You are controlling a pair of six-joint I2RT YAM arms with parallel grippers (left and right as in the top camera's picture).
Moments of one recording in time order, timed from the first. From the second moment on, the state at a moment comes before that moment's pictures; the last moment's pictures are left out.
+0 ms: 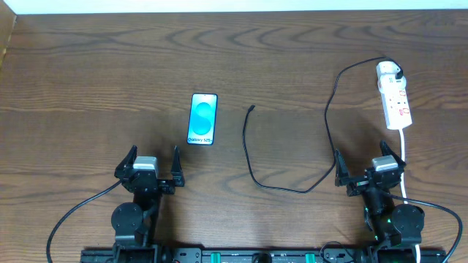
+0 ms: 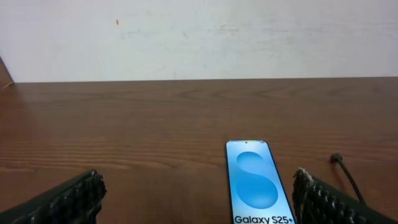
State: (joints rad) left arm 0.00 0.01 0.02 -0.11 0.07 0.02; right arm 0.04 0.01 0.01 -0.06 -0.15 -0.07
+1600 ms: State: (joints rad) left arm 0.00 0.51 0.41 -0.11 0.07 0.01; right arm 0.04 0.01 0.01 -0.06 -0.15 -0.07
